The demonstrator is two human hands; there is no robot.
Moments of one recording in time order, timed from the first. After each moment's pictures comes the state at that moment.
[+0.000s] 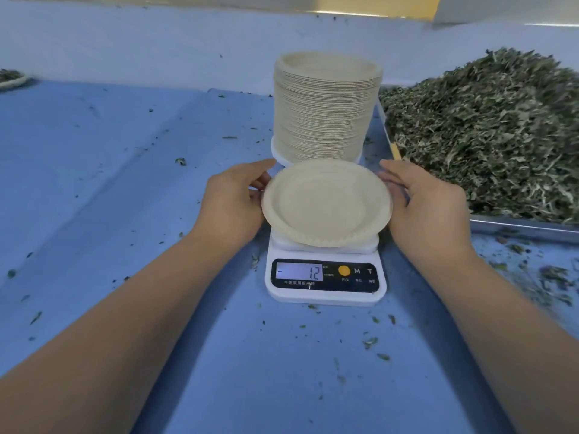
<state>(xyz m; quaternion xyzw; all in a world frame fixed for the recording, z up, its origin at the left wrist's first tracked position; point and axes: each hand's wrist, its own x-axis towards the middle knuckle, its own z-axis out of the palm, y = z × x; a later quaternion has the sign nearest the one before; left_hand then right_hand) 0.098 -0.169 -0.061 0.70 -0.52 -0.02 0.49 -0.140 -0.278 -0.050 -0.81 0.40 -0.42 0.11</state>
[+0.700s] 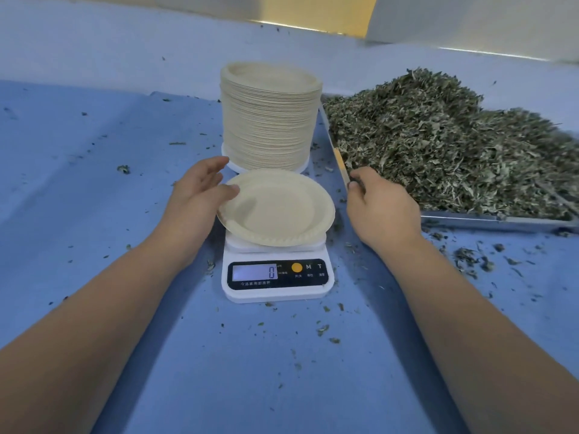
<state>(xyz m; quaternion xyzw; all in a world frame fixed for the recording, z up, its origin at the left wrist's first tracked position) 0.093 -0.176 -0.056 0.60 -0.40 -0.30 0.63 -0.156 -0.292 -0.037 -0.80 0.53 -0.26 0.01</state>
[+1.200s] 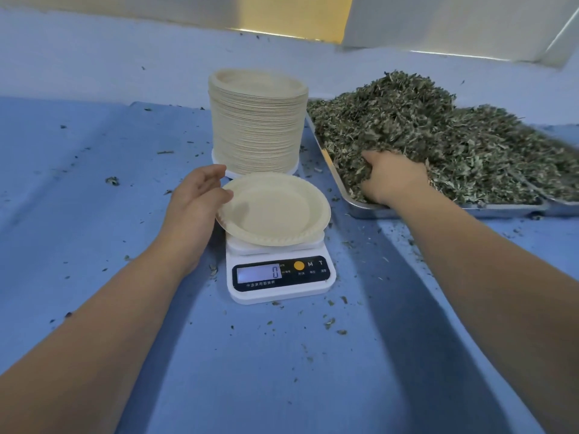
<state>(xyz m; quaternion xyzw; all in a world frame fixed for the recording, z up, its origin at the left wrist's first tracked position) 0.095 -0.179 -0.058 0.57 -0.41 -0.31 0.64 -0.169 -0.360 -0.004 -0.77 0.64 -0.02 -0.03</state>
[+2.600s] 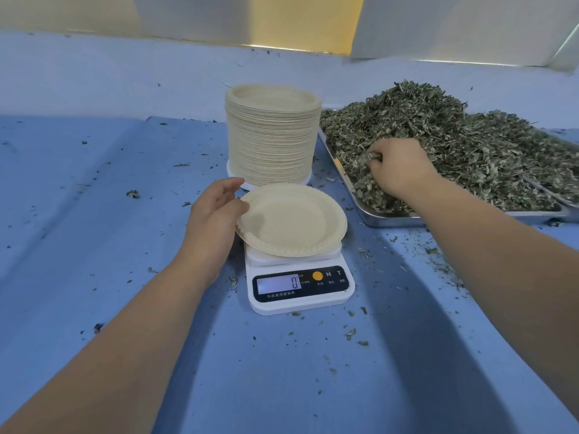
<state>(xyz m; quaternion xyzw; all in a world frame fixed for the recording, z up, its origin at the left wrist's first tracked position) 0.090 -0.178 -0.055 0.57 -0.38 -0.31 0.66 -0.162 -0.376 0.009 -0.82 0.53 -0.22 -0.06</state>
